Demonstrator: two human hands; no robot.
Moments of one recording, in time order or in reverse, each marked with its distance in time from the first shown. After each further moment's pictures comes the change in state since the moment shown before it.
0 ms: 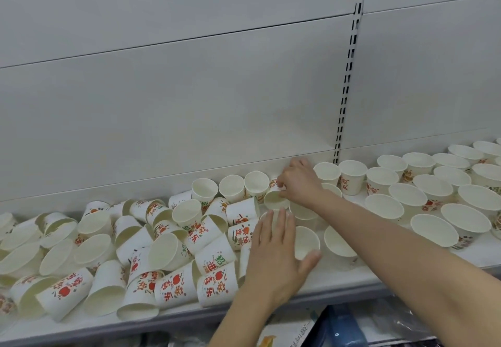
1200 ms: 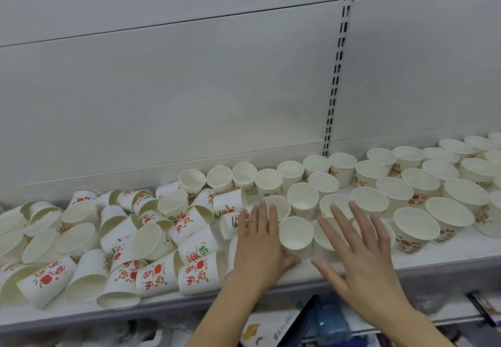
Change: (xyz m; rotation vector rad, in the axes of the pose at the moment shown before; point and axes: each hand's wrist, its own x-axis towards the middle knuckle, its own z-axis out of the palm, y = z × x) left_hand 0.012 0.009 0.012 0.247 -0.090 -0.116; right_hand -0.227 0.000 -0.014 0.068 0.271 0.139
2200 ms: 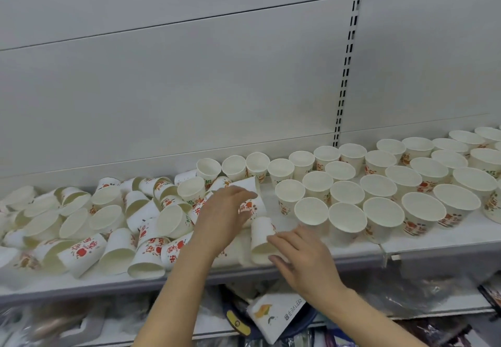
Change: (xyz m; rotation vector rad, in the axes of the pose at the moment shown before) left_hand -0.030 -0.088 -0.051 -0.306 0.231 0.049; right_hand 0.002 -0.087 0.048 0.390 0.197 -0.266
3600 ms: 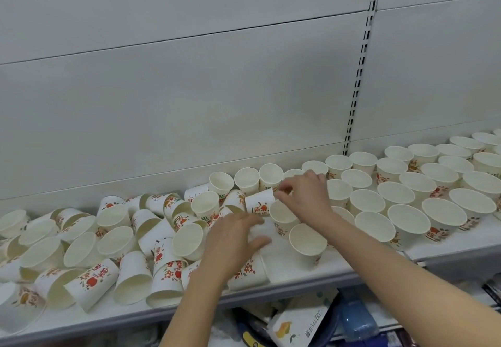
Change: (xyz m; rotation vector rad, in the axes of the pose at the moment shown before) left_hand -0.007 -0.043 -0.005 0.034 -0.095 0.023; right_hand 0.150 0.021 0.014 -0.132 -0.233 0.549
